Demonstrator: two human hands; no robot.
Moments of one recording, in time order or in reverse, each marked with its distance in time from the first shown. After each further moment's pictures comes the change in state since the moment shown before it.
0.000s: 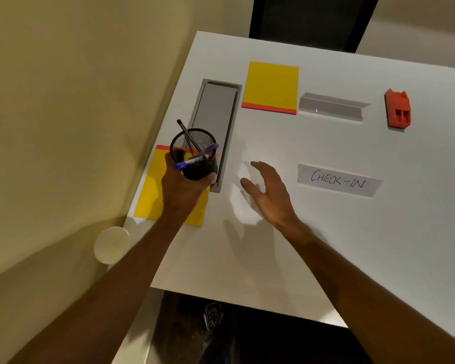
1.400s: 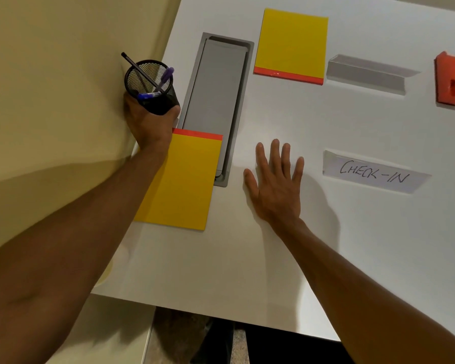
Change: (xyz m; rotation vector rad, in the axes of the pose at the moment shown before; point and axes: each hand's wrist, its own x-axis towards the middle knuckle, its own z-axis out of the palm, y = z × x) left_hand 0.164 -0.068 0.017 0.069 0.254 -0.135; right_hand 0.055 0.069 0.068 -0.839 0.114 -0.088
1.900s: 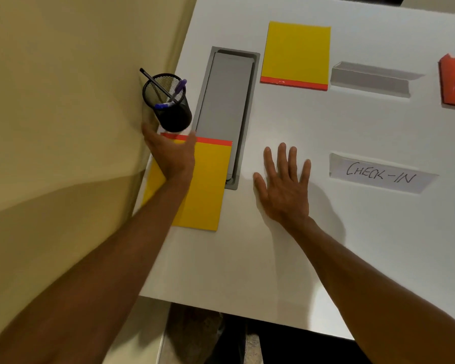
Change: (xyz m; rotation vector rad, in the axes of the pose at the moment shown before) left_hand -0.064 0.013 -0.017 0.050 0.031 -0.069; right_hand 0.000 0.004 0.003 -0.020 -0.027 -0.024
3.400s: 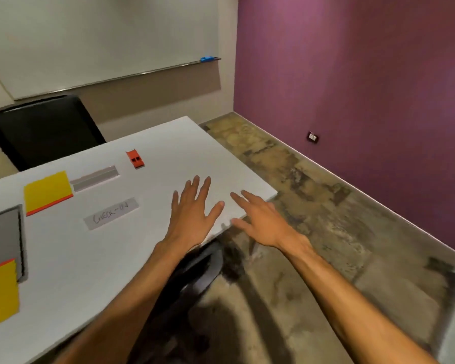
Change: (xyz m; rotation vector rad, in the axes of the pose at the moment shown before) left_hand -0.681 0.245 -0.075 0.483 -0.984 1.289; right_hand -0.585 0.313 -0.362 0.296 0.100 0.452
